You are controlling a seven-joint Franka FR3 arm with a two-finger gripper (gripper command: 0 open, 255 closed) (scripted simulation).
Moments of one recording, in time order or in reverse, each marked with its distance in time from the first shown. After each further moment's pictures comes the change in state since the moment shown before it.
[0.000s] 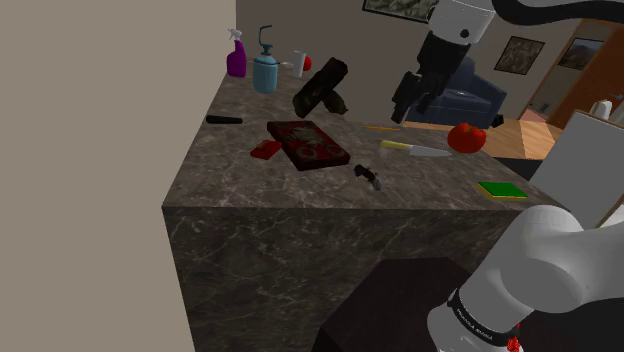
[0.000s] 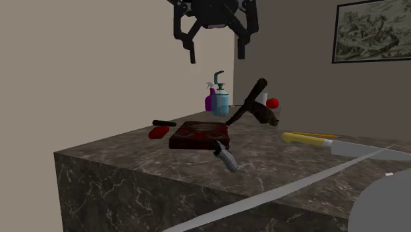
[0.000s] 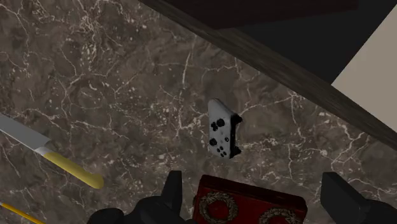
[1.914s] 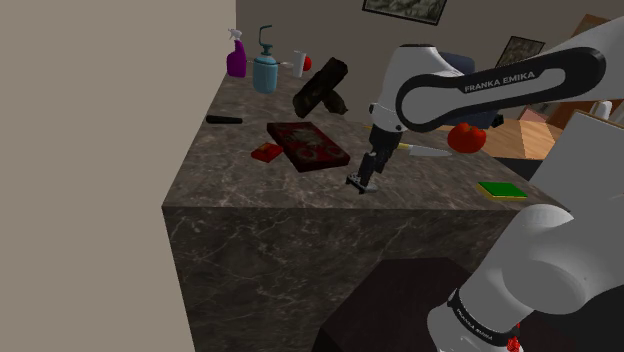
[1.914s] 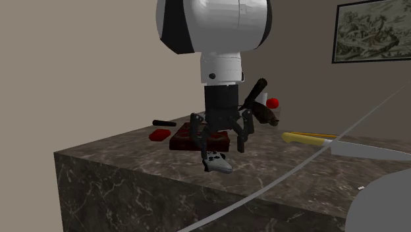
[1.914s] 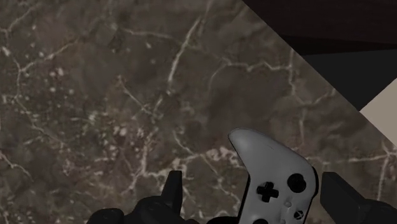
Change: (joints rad) arm 0.037 0.294 -0.145 -0.297 -0.024 0.446 -0.243
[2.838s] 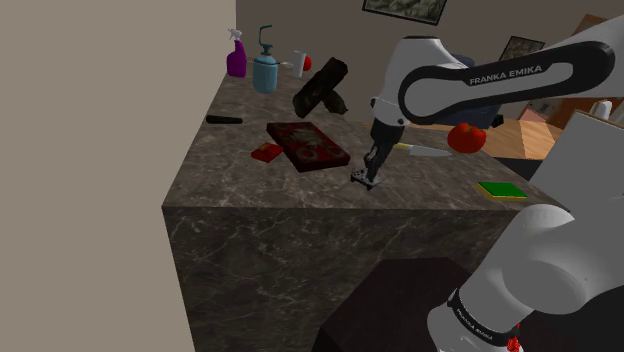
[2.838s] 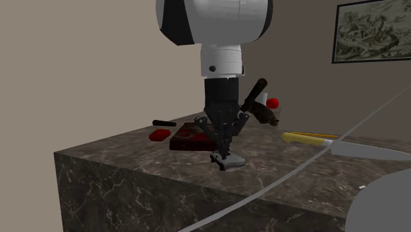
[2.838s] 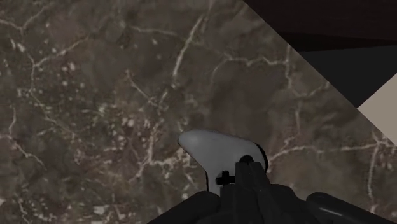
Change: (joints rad) arm 0.000 -0.016 0.000 0.025 0.000 -0.028 -0.001
